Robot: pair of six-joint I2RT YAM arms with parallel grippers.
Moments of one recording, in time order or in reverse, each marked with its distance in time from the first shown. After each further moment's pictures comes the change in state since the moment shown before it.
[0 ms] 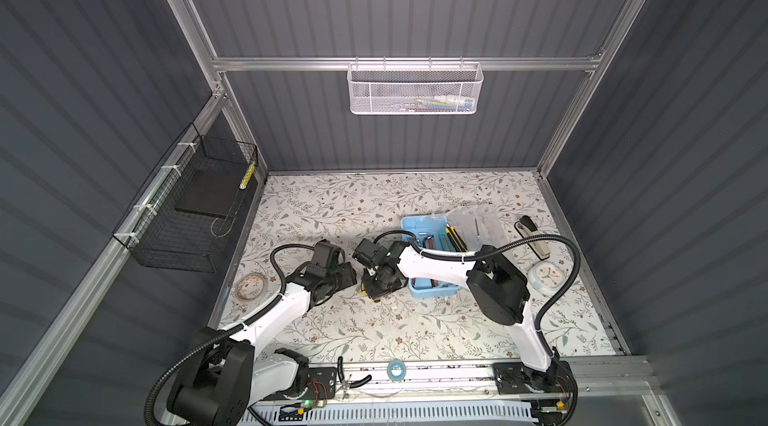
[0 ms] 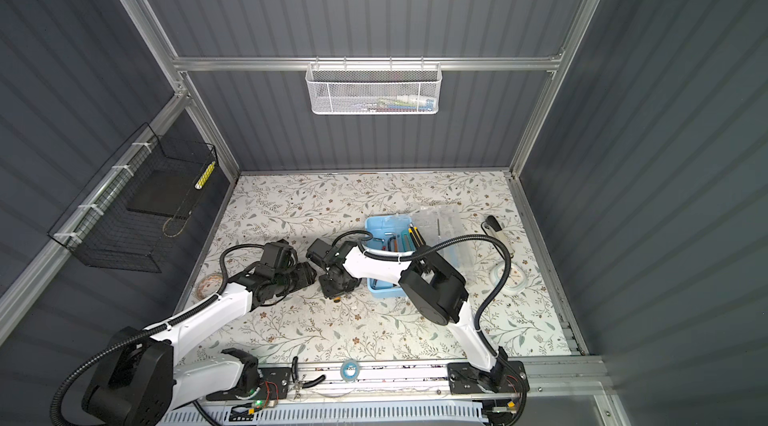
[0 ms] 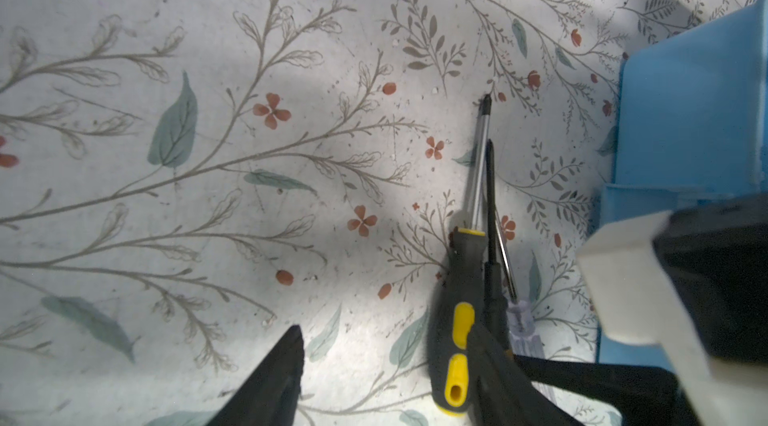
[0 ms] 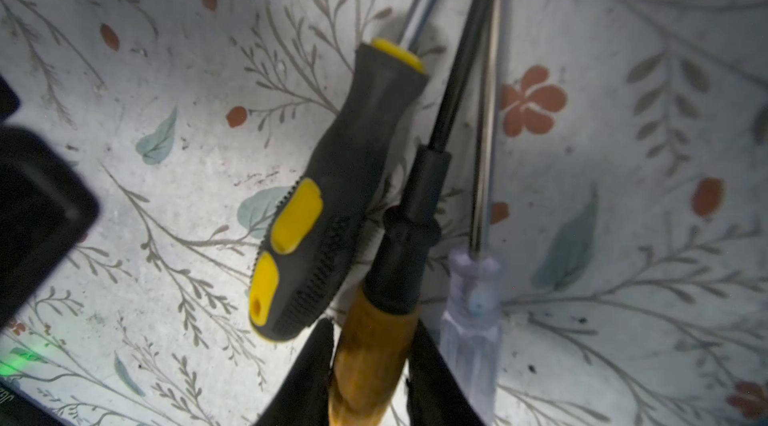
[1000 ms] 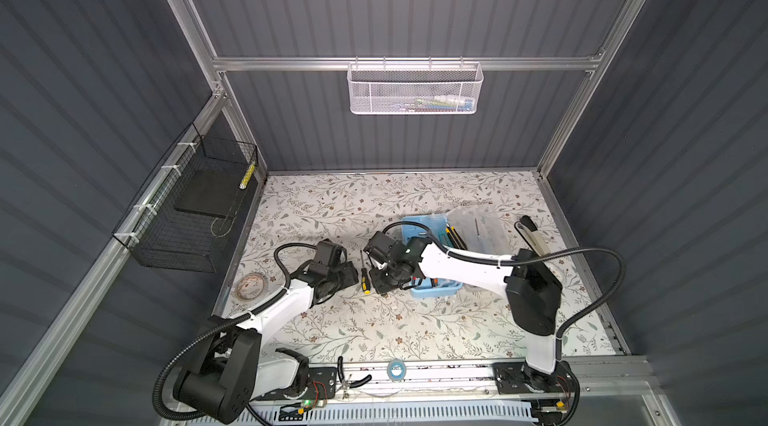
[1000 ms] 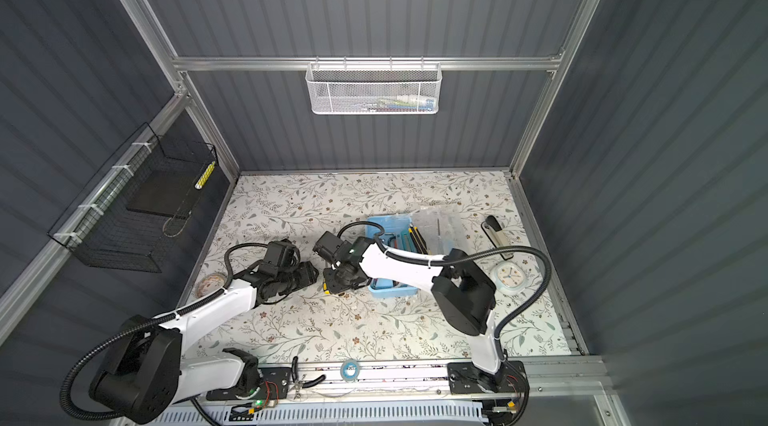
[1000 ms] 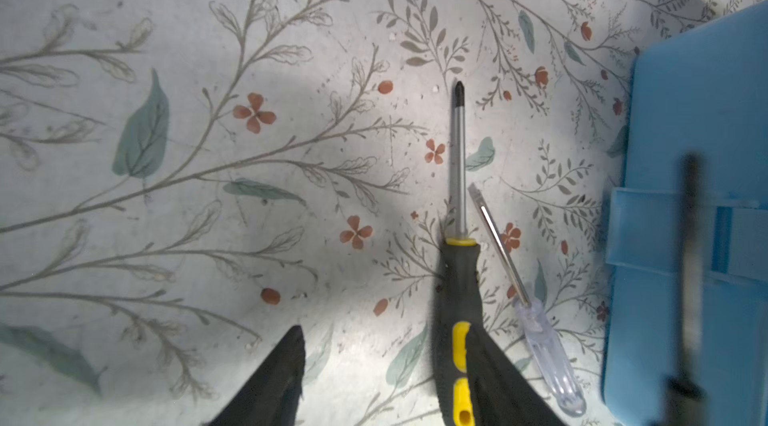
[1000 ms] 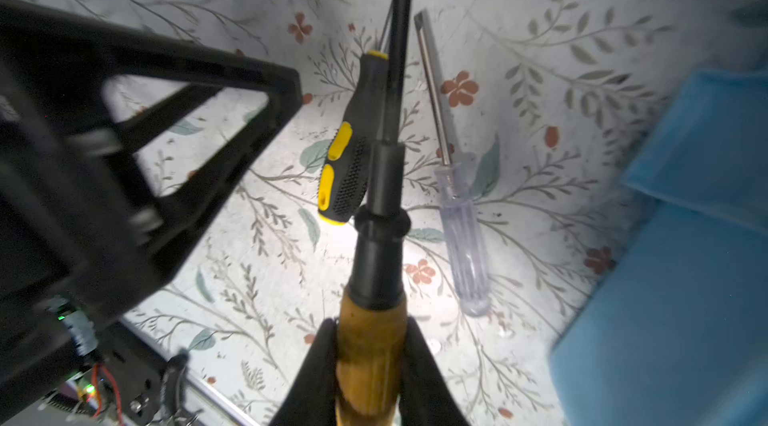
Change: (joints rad) left arm 0.000 0.058 0.010 0.037 0.010 0.000; right arm -0.012 -0.294 -0.142 0.016 0.034 -0.016
